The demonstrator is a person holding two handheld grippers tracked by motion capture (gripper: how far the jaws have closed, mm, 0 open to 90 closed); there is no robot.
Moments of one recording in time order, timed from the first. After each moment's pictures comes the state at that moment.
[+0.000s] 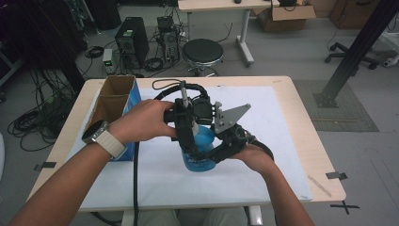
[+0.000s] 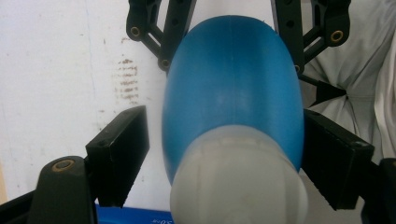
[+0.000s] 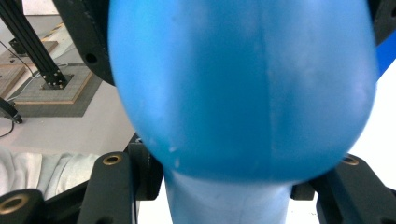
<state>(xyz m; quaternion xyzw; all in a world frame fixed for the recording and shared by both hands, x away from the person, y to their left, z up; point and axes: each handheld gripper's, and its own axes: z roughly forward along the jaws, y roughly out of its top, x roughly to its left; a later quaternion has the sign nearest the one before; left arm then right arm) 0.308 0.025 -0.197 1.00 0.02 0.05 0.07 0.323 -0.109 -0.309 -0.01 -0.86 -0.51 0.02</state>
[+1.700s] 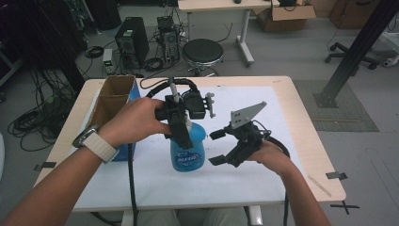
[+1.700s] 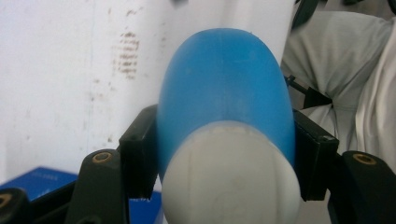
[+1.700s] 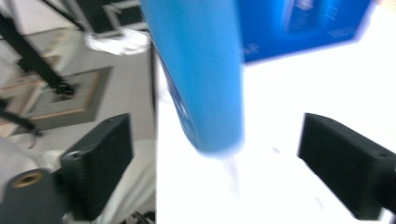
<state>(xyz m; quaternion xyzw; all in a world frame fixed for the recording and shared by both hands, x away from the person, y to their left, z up) 0.308 0.045 -0.184 0.99 0.11 0.04 0.06 0.327 -0.155 -0.312 -0.09 -0.87 -0.49 0.06</state>
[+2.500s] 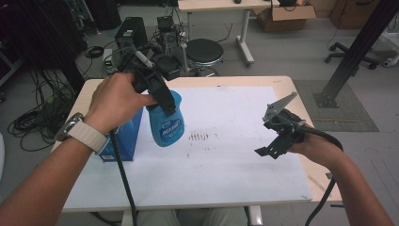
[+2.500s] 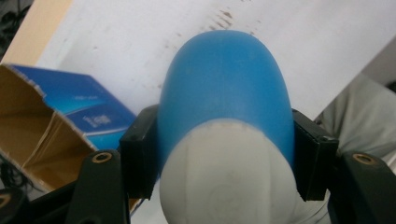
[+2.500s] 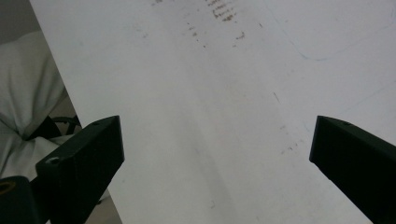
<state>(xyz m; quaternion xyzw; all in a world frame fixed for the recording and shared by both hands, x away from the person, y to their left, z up) 0.340 0.089 -0.129 0.92 0.36 0.10 0.07 0.331 -0.237 -0.280 -0.21 -0.94 -0.25 -0.07</state>
